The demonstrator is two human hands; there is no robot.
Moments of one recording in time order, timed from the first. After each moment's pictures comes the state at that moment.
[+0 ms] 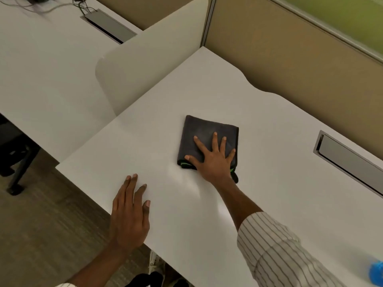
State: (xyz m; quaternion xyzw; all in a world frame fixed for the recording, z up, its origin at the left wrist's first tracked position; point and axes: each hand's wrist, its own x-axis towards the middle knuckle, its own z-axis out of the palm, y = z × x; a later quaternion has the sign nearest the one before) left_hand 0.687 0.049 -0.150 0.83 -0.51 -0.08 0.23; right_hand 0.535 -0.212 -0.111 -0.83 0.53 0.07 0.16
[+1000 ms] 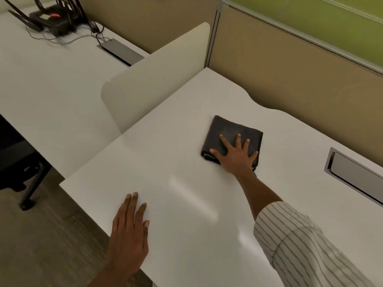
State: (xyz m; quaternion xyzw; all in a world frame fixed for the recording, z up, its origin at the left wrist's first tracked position) left_hand 0.682 0.047 -0.157 0.83 -0.52 -0.05 0.19; right_hand 0.513 -0.317 -0.101 -0.78 0.59 0.09 0.19
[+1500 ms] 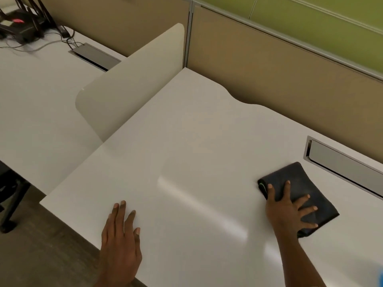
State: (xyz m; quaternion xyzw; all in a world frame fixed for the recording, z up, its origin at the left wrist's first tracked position) left_hand 0.681 0.044 -0.157 0.84 -0.51 -0.05 0.19; right_hand 0.318 -0.221 -0.116 -0.49 0.85 0.01 0.17
